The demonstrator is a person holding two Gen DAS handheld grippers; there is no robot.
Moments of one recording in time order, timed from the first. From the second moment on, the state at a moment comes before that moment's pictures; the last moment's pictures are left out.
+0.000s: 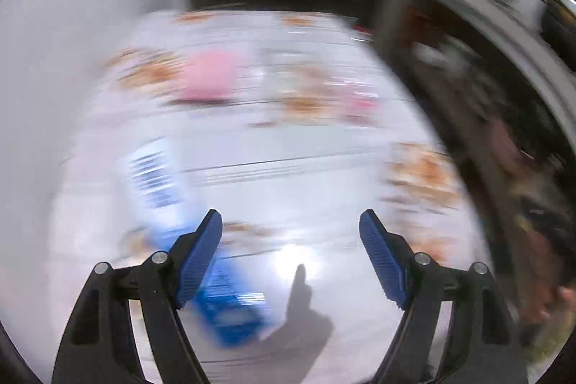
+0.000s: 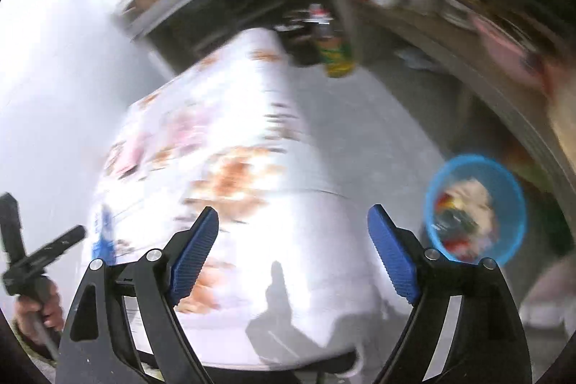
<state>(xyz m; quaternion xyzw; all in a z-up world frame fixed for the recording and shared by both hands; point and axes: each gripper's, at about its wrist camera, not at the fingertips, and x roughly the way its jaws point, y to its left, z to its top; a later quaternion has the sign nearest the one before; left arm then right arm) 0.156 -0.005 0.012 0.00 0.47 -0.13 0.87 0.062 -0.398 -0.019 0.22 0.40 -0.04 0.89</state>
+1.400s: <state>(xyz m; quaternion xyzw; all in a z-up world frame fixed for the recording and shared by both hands) 0.181 0.061 -0.056 -0.02 0.46 -0.16 0.87 0.374 -0.232 -0.037 0.09 0.53 0.03 0.84</state>
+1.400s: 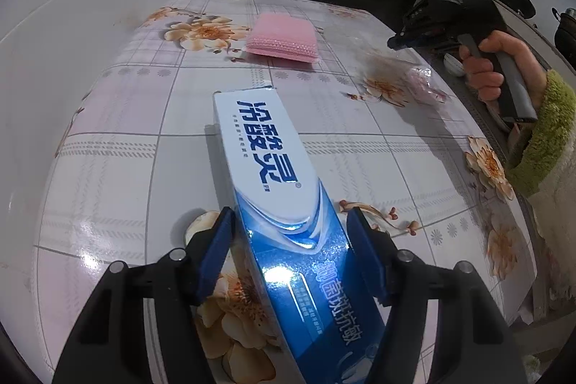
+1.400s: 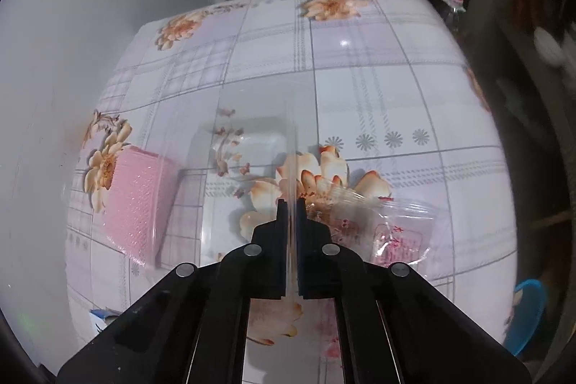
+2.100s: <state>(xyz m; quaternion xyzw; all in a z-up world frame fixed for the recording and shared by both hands) 0.152 0.022 -0.057 0.00 0.47 -0.23 0.85 0.147 -0.251 -0.037 0.12 0.55 0.09 0.82</state>
